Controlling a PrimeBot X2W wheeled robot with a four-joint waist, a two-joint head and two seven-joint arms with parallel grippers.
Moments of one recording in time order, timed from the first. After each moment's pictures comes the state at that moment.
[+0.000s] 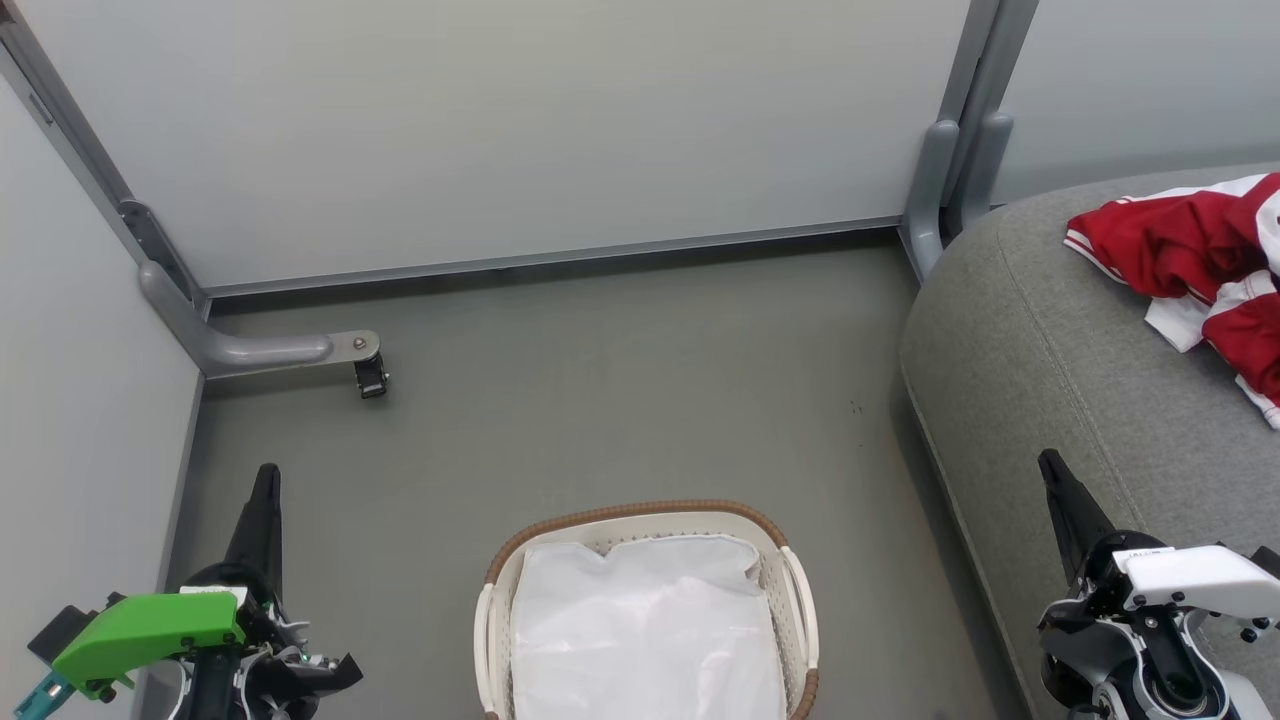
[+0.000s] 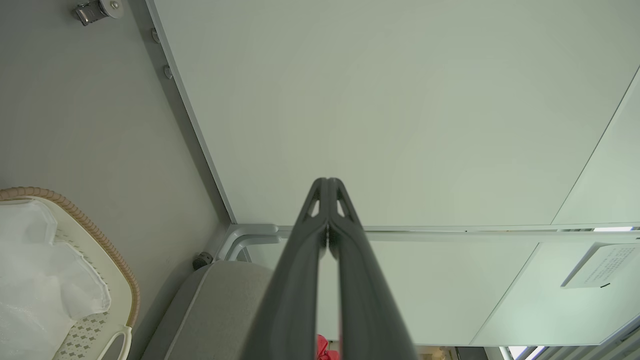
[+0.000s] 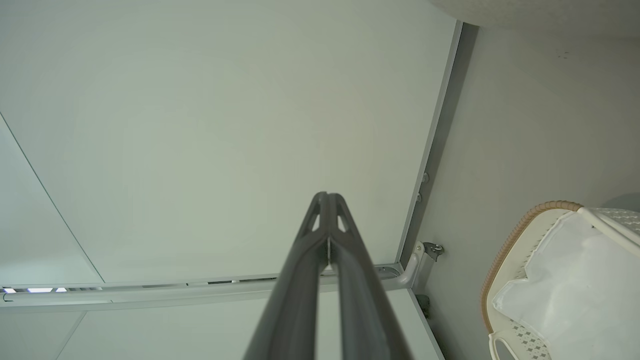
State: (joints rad) left arm -0.10 0.05 0.11 0.25 -1.61 -0.13 0.11; right arm -0.10 -0.07 -0.09 0.24 1.63 0.13 0.10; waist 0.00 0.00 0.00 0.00
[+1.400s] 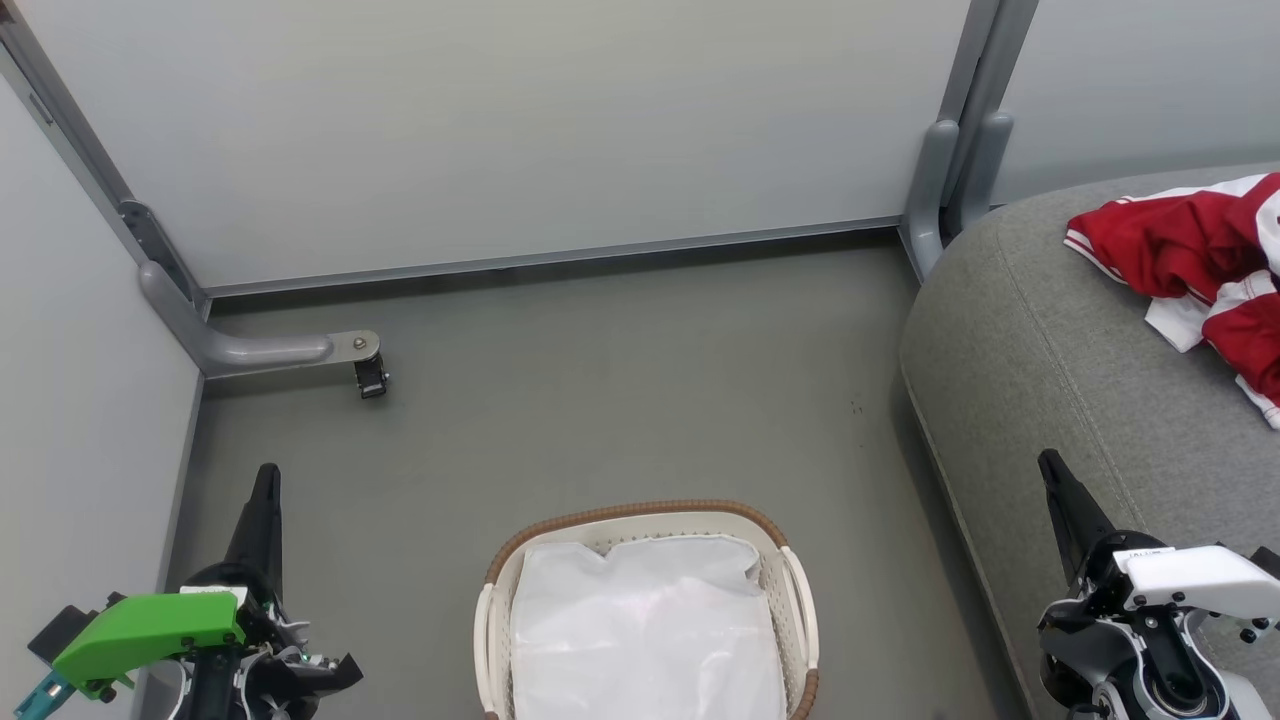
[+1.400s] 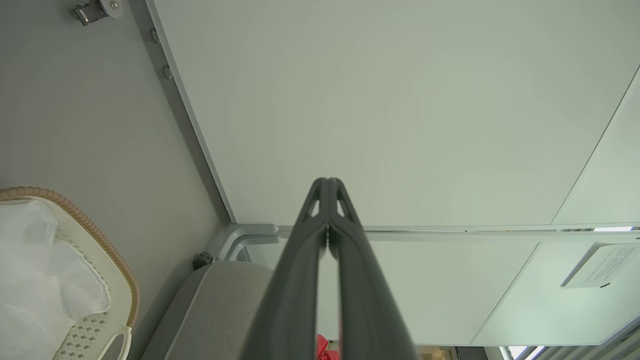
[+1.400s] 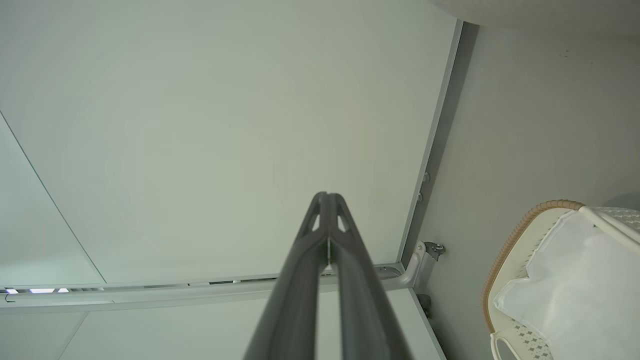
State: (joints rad) left arm -0.10 0.05 0.11 0.25 -1.61 -0.13 0.11; right arm -0.10 -0.06 -0.10 0.24 1.63 0.13 0.10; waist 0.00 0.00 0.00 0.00
